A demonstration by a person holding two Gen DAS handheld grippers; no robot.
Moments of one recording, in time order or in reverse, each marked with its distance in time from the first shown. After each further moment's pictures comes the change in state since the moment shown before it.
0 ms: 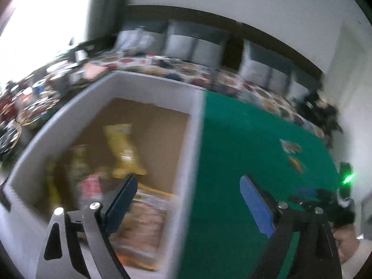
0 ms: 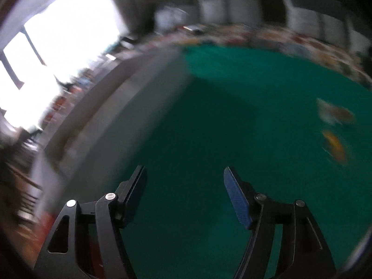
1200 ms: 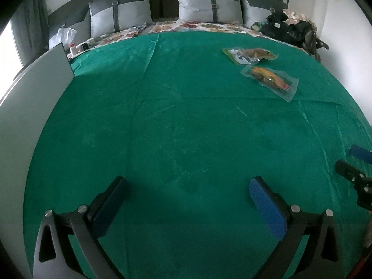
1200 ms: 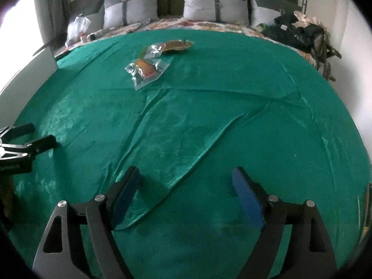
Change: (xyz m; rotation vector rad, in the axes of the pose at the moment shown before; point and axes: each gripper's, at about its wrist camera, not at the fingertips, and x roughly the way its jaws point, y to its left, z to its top) left arm 0.221 -0.217 -0.083 0.332 0.209 -0.010; right arm -0.033 -0.163 -0.106 0.199 -0.077 -0.358
